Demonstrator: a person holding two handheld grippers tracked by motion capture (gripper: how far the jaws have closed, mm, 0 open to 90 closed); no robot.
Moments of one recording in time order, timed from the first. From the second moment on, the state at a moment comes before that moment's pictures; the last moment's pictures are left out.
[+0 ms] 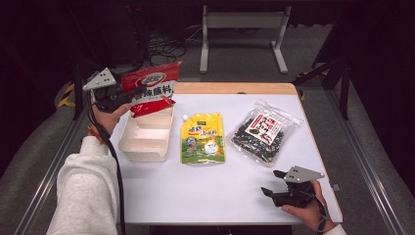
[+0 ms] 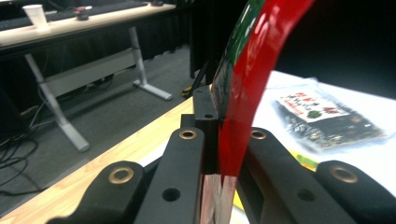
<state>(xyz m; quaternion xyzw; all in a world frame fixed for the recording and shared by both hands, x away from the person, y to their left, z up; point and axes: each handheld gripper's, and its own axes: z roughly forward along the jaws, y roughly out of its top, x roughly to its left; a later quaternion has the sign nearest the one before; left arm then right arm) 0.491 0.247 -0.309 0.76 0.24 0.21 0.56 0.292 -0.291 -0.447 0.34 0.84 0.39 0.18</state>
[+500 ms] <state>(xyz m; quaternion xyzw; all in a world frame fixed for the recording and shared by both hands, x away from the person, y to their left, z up) 0.535 0.248 -0.338 0.77 0.24 0.19 0.55 0.277 -0.297 -0.448 0.37 0.83 0.39 0.18</state>
